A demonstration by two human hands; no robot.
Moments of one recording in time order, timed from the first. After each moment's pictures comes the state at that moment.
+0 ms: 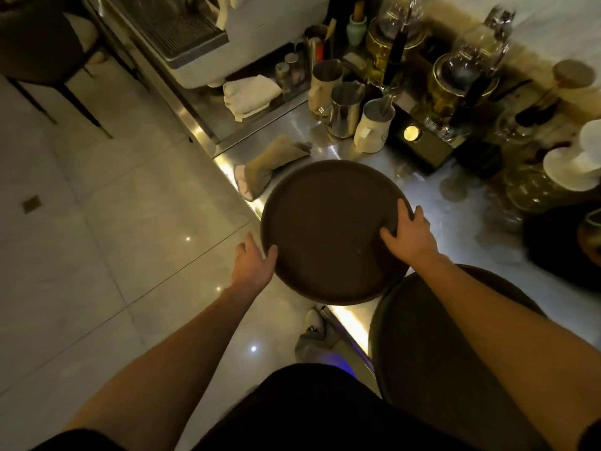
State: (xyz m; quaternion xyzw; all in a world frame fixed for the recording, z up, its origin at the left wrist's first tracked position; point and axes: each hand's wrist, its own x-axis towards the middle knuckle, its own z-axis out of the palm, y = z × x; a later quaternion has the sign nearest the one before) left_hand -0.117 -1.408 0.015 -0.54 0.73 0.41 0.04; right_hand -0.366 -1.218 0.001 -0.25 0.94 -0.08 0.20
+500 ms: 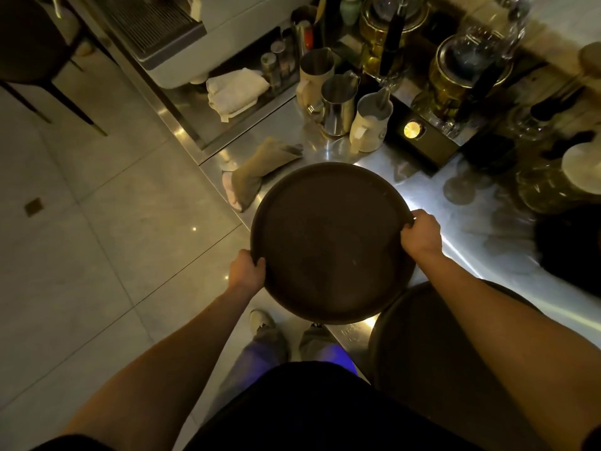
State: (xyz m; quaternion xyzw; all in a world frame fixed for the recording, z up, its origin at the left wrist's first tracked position) left_hand -0.149 -1.429 0.004 -0.59 0.69 0.41 0.10; right_hand -0.412 -1.229 -0.023 -0.09 0.95 -0.23 0.20
